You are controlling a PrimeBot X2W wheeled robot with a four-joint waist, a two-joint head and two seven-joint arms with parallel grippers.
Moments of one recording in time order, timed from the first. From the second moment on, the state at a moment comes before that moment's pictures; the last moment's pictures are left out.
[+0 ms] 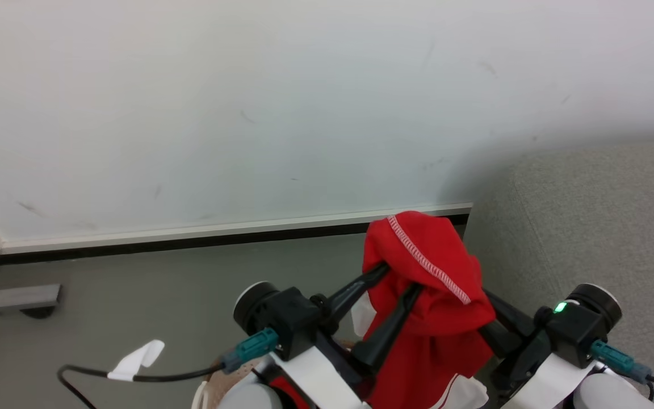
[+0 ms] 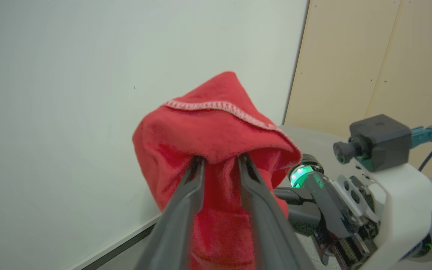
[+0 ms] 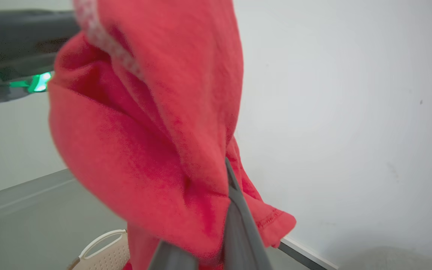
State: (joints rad) left arm -0.35 0.13 -0.64 -0.06 -0.38 -0.11 -0.05; right arm -0.43 -0.43 0.79 0.18 0.54 0.13 -0.26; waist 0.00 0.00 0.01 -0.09
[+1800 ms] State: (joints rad) left arm -0.63 0.14 -0.72 0.16 -0.25 -0.09 -0.08; right arm -0.67 -0.56 0.12 0.14 0.51 0.13 -0.26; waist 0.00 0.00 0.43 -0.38
